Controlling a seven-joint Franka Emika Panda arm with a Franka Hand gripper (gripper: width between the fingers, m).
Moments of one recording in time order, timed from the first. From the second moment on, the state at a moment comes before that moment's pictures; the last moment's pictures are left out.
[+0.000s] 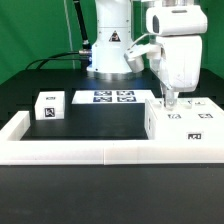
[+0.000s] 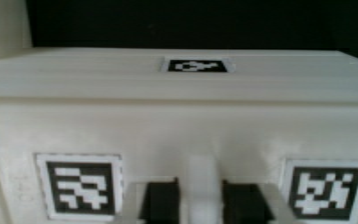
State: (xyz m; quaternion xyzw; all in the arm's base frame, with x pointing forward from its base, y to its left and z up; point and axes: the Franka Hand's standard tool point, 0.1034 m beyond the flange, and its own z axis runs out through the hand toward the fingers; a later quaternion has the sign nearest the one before) arm 0.577 0.056 0.060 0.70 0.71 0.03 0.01
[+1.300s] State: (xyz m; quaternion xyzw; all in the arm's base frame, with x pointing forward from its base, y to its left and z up) arm 0.483 0.066 0.078 0.84 0.54 0.06 0.02
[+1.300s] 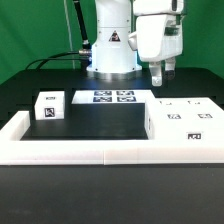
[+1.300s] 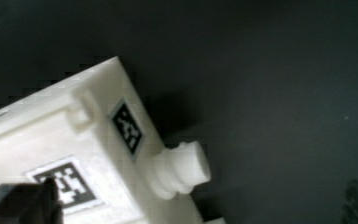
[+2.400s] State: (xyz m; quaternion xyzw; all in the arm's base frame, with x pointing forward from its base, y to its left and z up) arm 0.481 0.070 0.066 0.98 0.20 0.09 -0.02
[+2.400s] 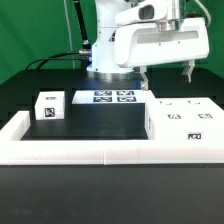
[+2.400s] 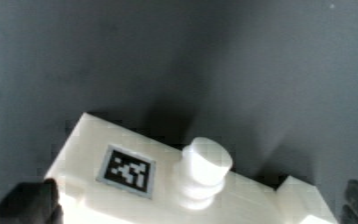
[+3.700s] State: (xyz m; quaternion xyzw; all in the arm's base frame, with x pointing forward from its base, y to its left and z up) arm 0.475 0.080 0.017 0.99 0.07 0.11 -0.02
